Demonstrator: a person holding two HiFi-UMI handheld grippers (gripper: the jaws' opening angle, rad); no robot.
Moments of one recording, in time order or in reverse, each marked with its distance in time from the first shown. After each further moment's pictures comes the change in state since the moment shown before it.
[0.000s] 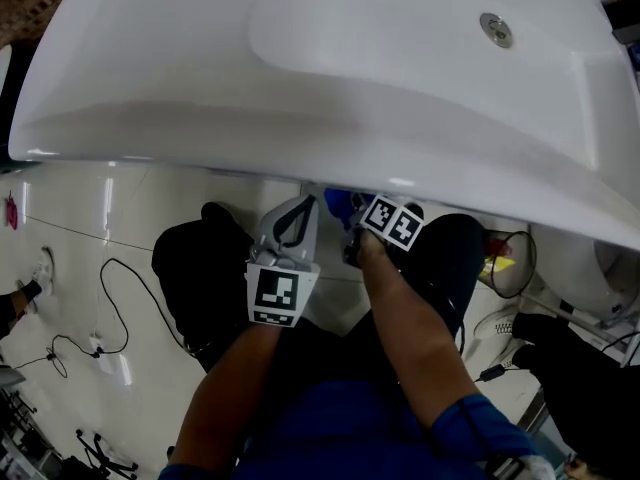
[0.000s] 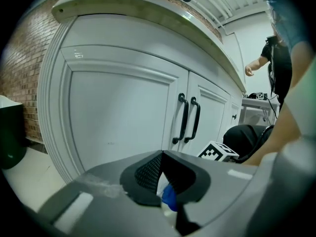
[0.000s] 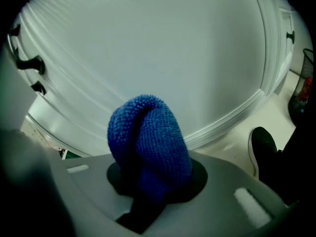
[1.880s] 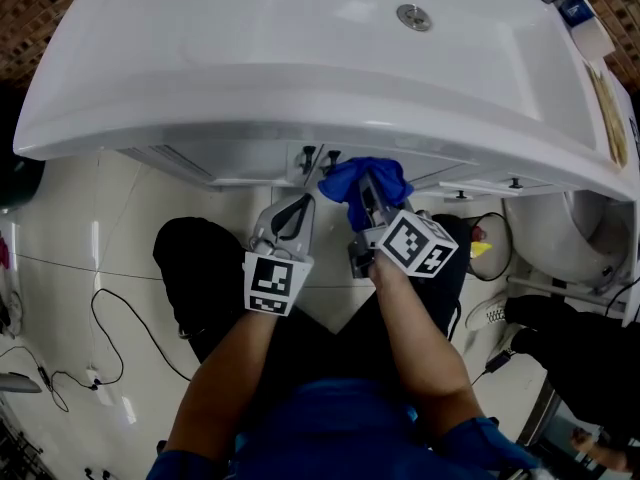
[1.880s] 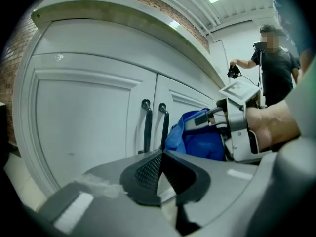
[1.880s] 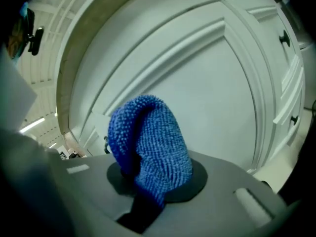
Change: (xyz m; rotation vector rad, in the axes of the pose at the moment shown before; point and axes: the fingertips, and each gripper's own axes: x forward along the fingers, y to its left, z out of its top) left arm 0.019 -0.067 0.020 0.056 -0.075 -0.137; right arm -0.187 0.092 0.116 -0.199 -0.413 0.256
